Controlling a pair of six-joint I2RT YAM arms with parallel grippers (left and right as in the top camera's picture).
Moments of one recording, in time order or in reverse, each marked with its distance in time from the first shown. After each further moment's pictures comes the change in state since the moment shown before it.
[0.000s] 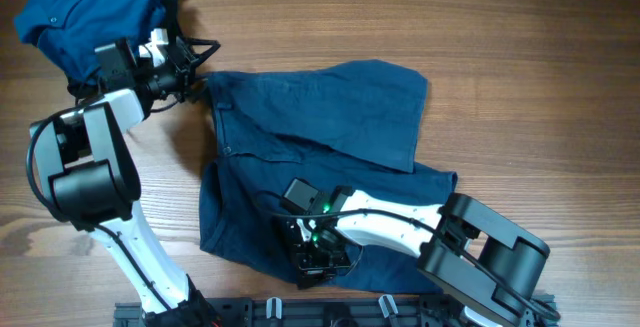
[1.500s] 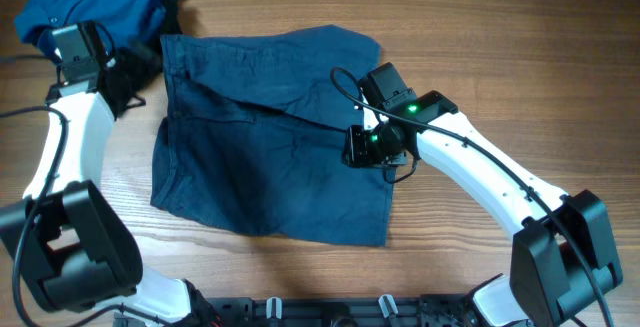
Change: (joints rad) left arm 0.016 -0.432 0.020 -0.674 -0.935 0.213; right arm -0.525 -0.181 0.249 -0.258 0.400 -0.348
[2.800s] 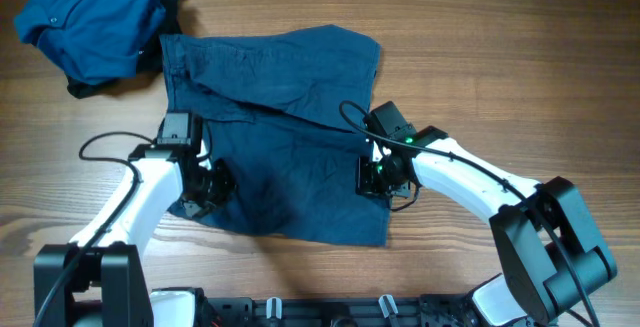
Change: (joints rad) left arm -0.317 -0.253 -0.527 -0.260 0.086 0.066; right arm 0.002 0.029 -0.291 0.240 -0.022 0.129
